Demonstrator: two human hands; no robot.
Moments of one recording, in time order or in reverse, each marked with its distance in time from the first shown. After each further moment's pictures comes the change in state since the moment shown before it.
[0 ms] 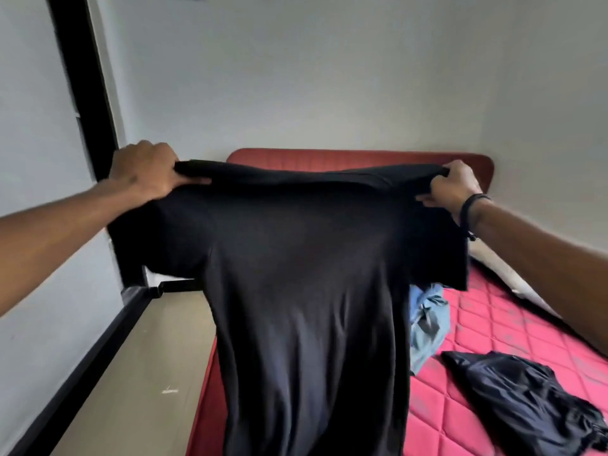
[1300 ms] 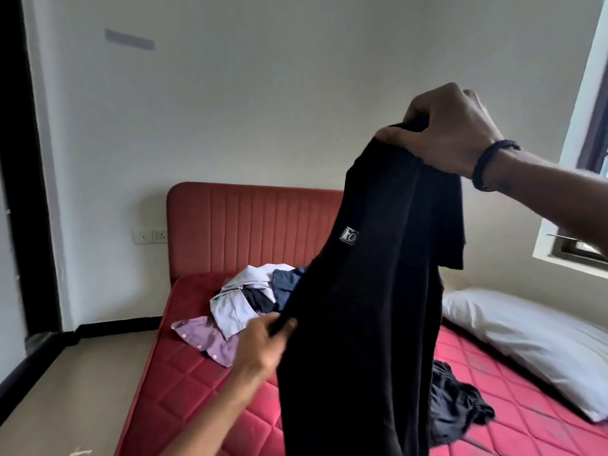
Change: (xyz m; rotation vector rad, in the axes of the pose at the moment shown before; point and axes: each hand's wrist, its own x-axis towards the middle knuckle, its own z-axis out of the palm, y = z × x) left_hand -0.254 0.228 0.124 -1.226 -0.235 0.115; right_hand -0.171 -0.129 -0.203 -0.537 0.233 -0.713
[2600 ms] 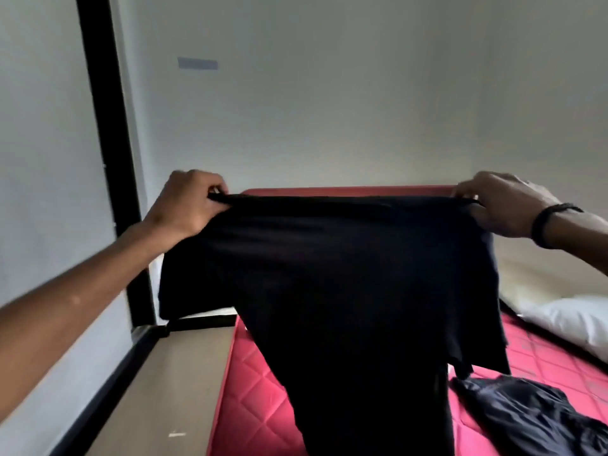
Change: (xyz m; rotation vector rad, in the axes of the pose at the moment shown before) left_hand 0.118 0.104 -0.281 0.766 0.259 0.402; right_hand -0.012 0.042 0.110 -0.169 -0.390 0.006
